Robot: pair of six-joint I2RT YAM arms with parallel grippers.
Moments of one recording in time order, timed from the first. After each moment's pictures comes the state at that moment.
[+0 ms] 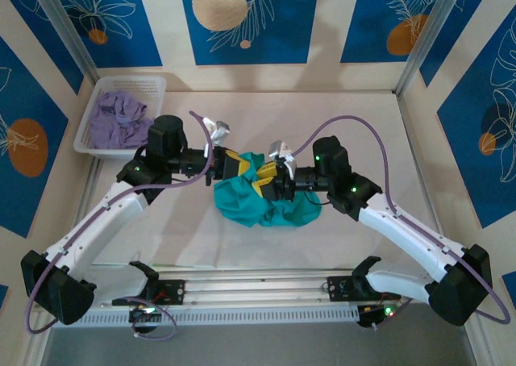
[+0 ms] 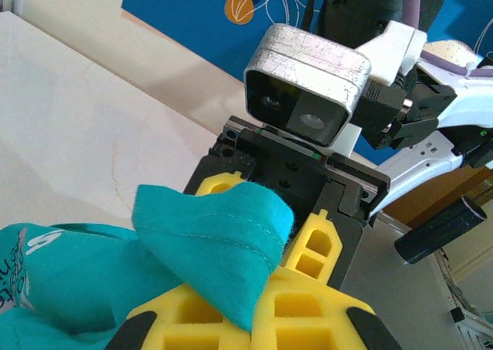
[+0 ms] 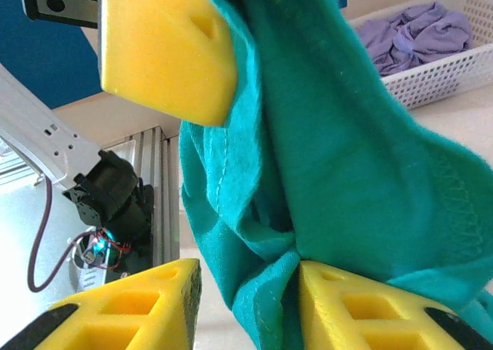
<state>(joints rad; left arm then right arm) -0.52 1.17 1.11 -0.28 0.95 -0.23 0.66 1.09 0.89 -0.13 -0.71 0.00</state>
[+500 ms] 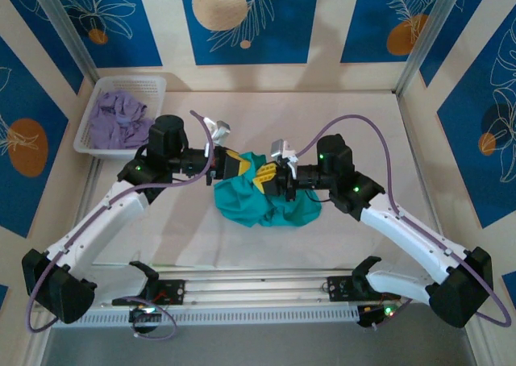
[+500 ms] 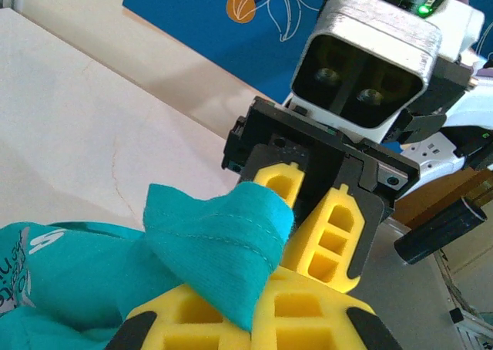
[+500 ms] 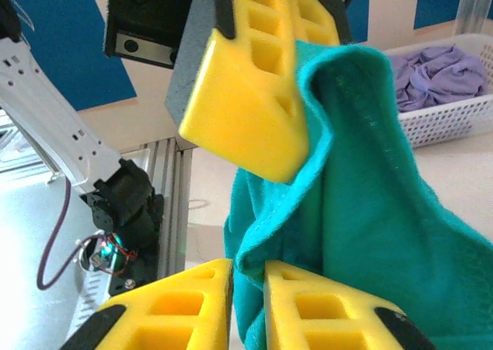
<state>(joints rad) -0.52 1.18 1.11 -0.27 0.95 -0.23 0.65 1.08 0.90 -0.09 -0.79 -0.03</state>
